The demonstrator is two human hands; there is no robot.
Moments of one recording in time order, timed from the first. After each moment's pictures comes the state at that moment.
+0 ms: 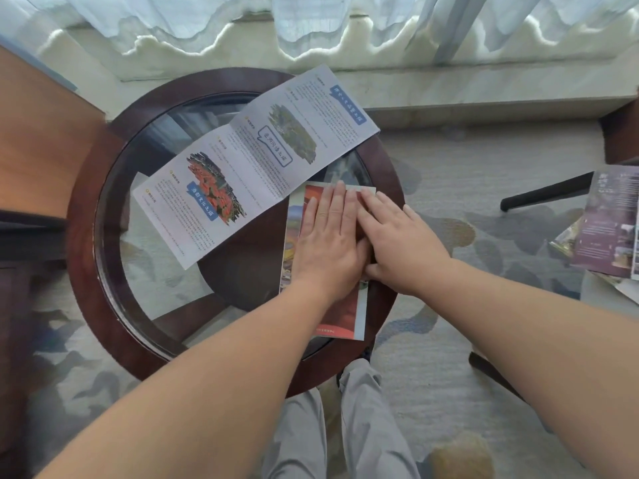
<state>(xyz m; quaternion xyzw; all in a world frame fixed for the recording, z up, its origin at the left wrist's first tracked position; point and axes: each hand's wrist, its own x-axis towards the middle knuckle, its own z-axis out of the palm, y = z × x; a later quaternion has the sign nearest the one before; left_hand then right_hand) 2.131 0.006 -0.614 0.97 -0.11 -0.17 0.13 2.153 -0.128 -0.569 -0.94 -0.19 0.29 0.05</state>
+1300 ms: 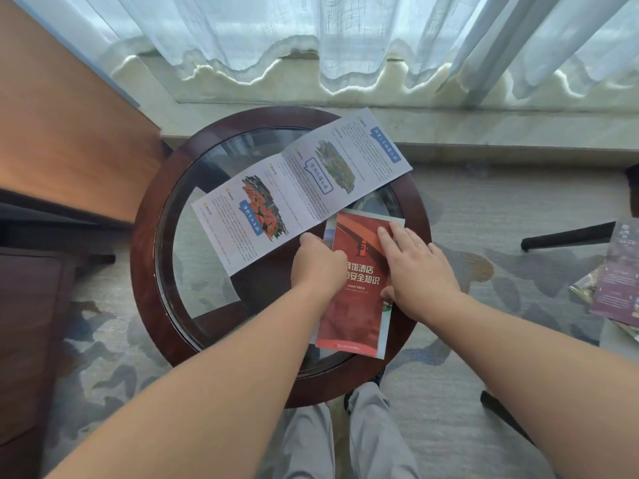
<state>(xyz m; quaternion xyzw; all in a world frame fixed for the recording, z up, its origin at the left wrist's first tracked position) 2.143 0.044 -0.560 0.79 0.37 -0.26 0.41 2.148 -0.109 -0.554 -0.94 -0.14 0.32 0.01</state>
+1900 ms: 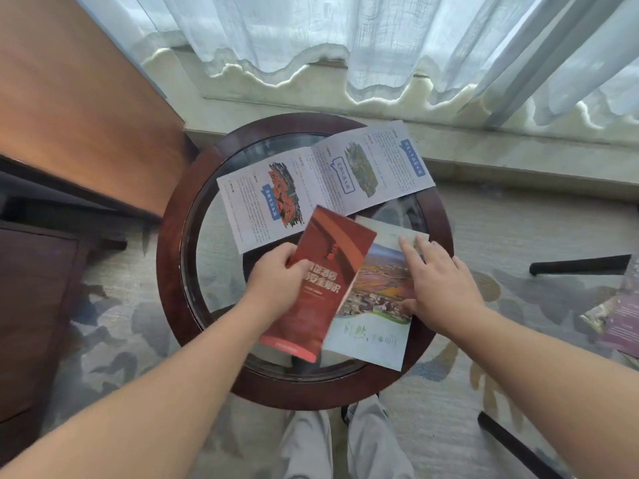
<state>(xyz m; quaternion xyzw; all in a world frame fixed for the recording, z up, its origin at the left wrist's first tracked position) 2.105 0.136 -0.549 0.80 0.28 -0.22 0.48 2.149 -0.111 -0.553 -0.94 -0.14 0.32 -0.02</state>
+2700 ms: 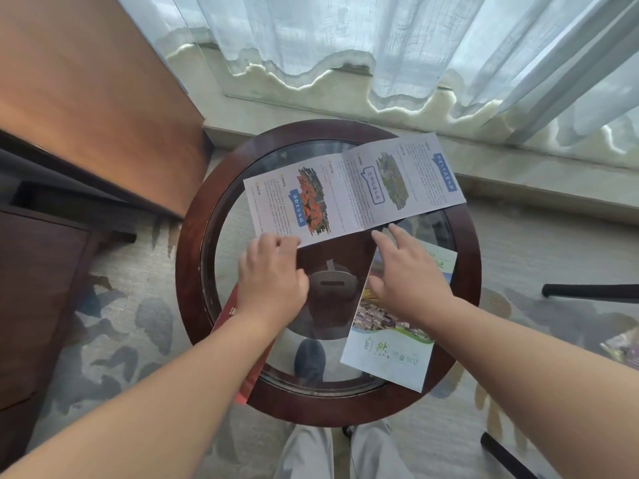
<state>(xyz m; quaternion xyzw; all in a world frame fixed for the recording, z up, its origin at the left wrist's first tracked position) 2.097 0.175 -0.558 0.97 0.14 -0.07 0.15 2.168 -0.020 -0.546 -0.94 -0.16 0.29 0.11</state>
